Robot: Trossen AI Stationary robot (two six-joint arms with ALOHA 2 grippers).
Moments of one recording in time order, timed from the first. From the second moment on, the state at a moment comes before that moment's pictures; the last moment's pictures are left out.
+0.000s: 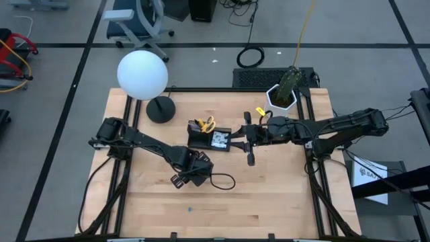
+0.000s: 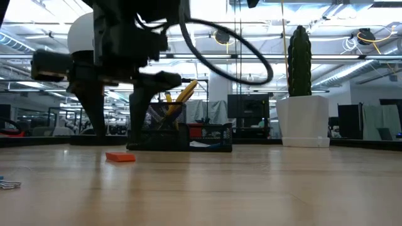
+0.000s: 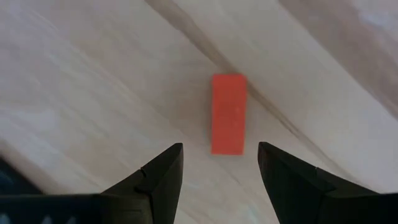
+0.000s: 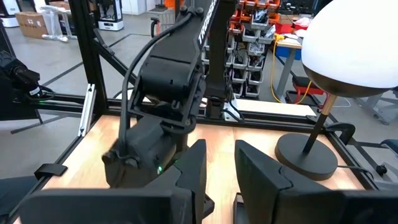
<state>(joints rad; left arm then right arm) -0.26 1.86 1.24 -0.80 0.03 0.60 0.12 1.26 0.99 0.08 0.08 -0.05</state>
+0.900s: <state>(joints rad) -0.26 1.91 1.17 -0.61 0.10 0.55 0.12 1.26 0.99 0.08 0.08 -0.05</state>
